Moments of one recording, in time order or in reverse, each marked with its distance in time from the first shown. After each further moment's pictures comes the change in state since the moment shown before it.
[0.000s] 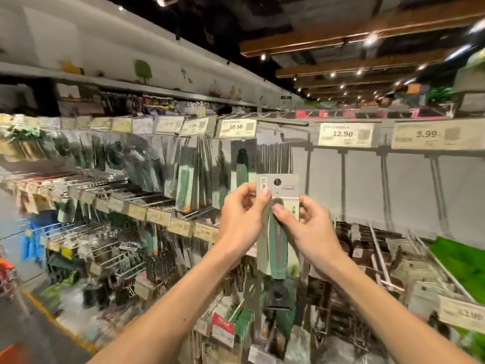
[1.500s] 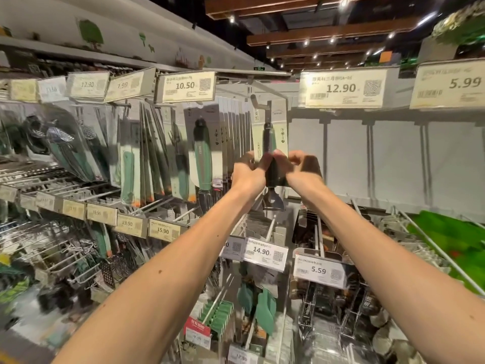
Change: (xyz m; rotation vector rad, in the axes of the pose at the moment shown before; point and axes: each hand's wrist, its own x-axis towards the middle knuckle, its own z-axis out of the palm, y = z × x) left_hand 0.128 -0.073 0.104 -0.182 -0.088 -0.385; right_hand 0.138 0.081 -0.047 -0.401 0.242 0.230
